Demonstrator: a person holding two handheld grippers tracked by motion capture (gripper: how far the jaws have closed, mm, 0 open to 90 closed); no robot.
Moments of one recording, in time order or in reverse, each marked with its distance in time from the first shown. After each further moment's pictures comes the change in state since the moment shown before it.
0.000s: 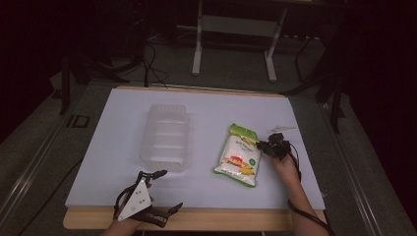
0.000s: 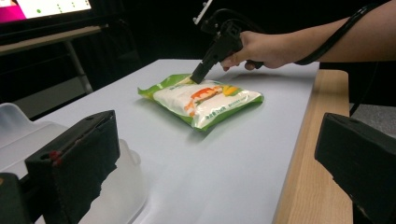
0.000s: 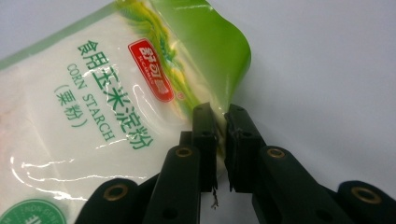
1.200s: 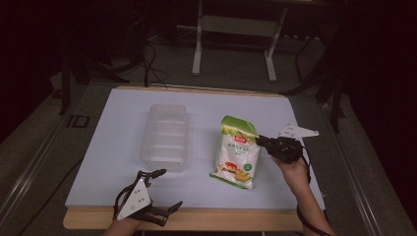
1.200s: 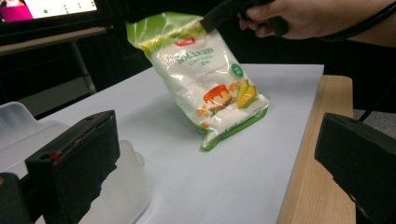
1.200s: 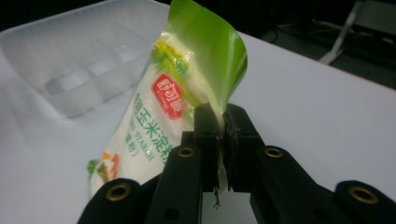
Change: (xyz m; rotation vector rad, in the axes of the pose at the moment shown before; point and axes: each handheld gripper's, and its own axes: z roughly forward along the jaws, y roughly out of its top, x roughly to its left) left arm 0.000 0.002 0.001 -0.010 0.016 -0.014; right arm 0.055 0.025 -0.095 -0.291 0.153 -0.147
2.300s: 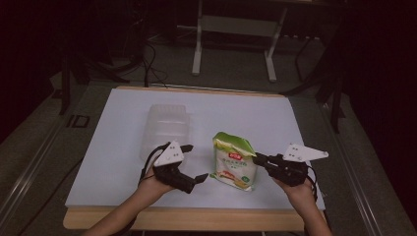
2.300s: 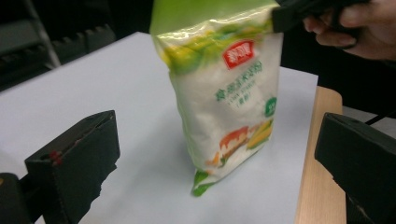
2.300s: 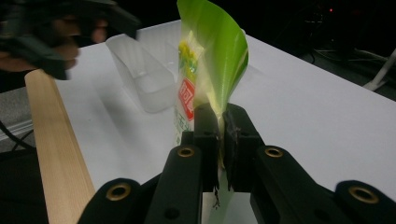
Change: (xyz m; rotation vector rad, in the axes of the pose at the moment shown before) left arm 0.046 0.071 0.090 0.186 -0.150 -0.177; right arm 0.056 -0.003 -0.042 -0.058 0.127 -0.087
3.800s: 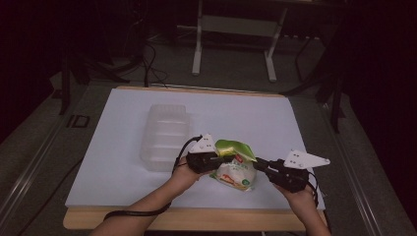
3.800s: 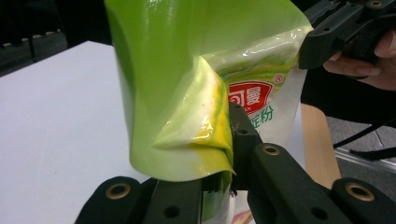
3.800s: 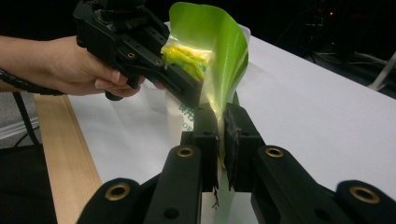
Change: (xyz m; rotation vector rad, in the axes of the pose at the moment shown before) left arm -0.004 0.013 0.077 -0.023 -0.148 0.022; right arm 0.010 -0.008 -0.006 -0.013 0.000 -0.010
